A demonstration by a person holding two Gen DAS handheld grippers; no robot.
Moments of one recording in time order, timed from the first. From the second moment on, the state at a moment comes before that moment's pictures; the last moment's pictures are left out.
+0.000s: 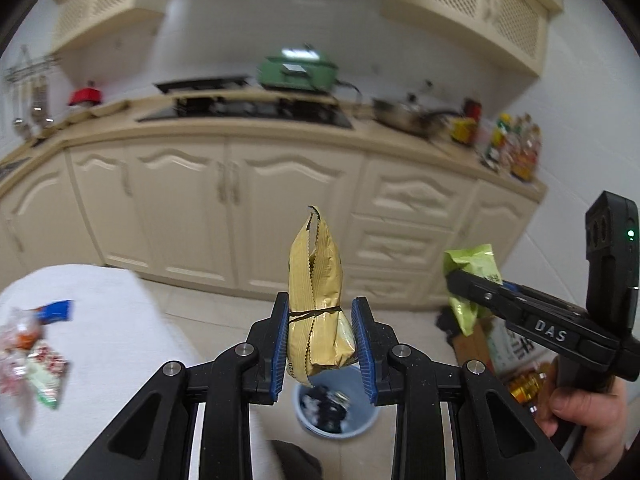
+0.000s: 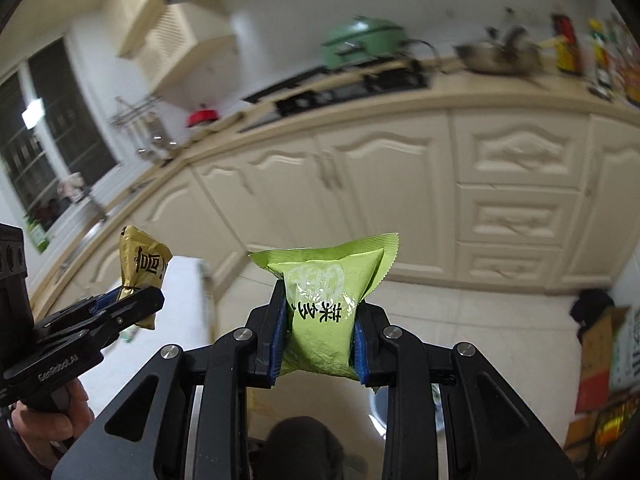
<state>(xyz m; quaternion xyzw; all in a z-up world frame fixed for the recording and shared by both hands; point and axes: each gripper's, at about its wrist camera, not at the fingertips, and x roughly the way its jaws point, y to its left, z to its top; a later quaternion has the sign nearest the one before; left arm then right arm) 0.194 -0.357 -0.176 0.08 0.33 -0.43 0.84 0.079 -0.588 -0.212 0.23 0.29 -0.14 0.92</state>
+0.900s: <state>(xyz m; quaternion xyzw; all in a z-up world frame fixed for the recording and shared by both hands) 0.304 -0.614 -0.318 0.20 0.49 -0.41 0.74 0.094 -0.717 -0.423 0.40 0.41 -0.18 0.80</state>
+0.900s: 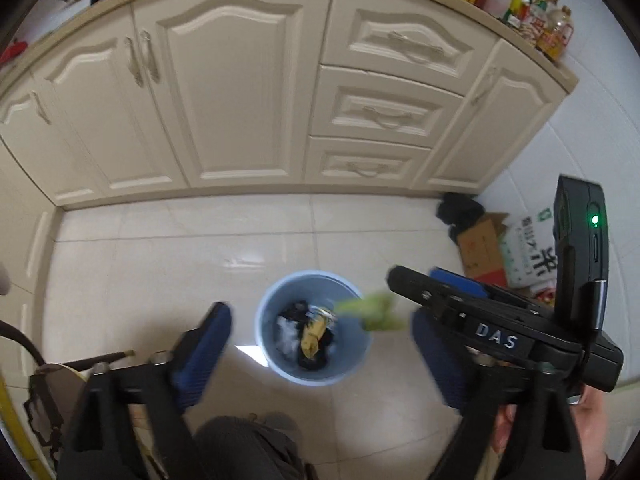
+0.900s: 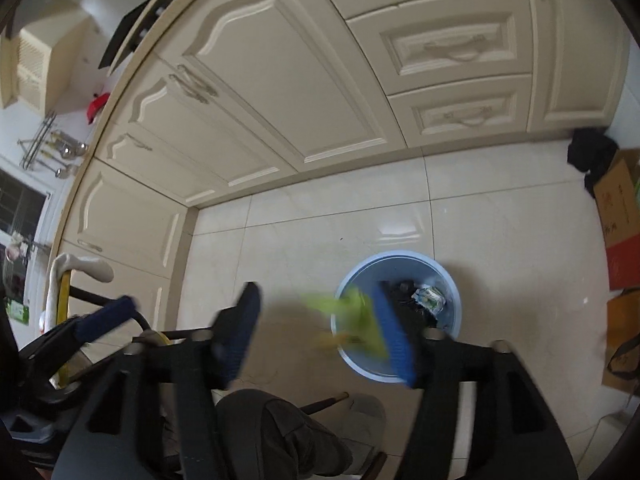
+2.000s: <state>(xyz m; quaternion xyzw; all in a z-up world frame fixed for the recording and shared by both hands) 0.127 -0.167 -0.089 0.01 0.25 -0.28 0.92 0.147 -0.486 -0.166 0.22 0.28 -0.09 0.93</state>
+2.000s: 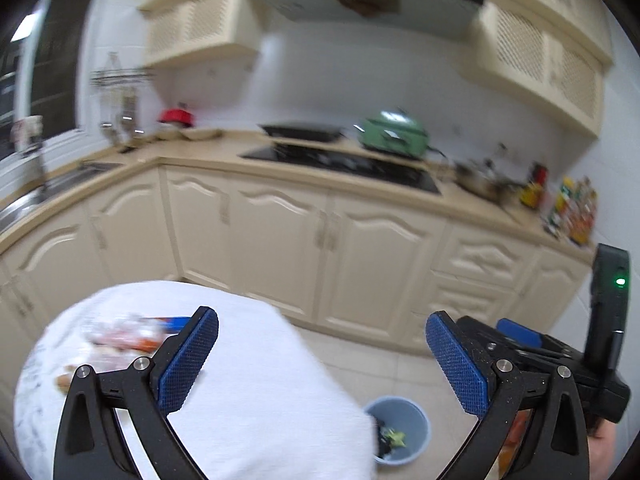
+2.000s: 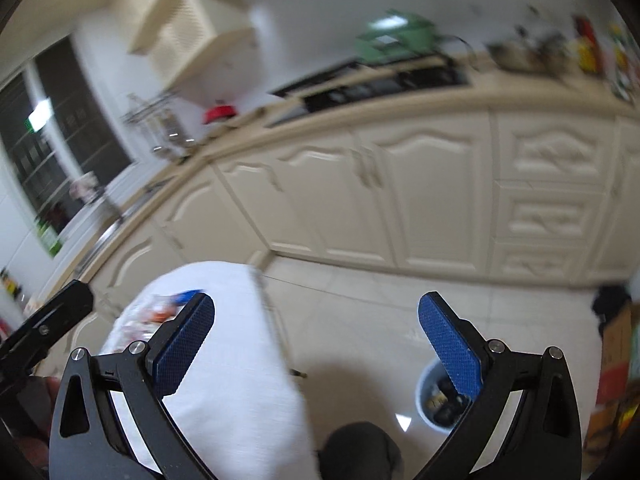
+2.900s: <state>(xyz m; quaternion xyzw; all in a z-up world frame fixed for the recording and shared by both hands) 0.000 0.022 -0.074 -0.05 0.21 -0.06 0.97 0.216 -0.241 -0.109 0.02 0.25 0.11 0.96</state>
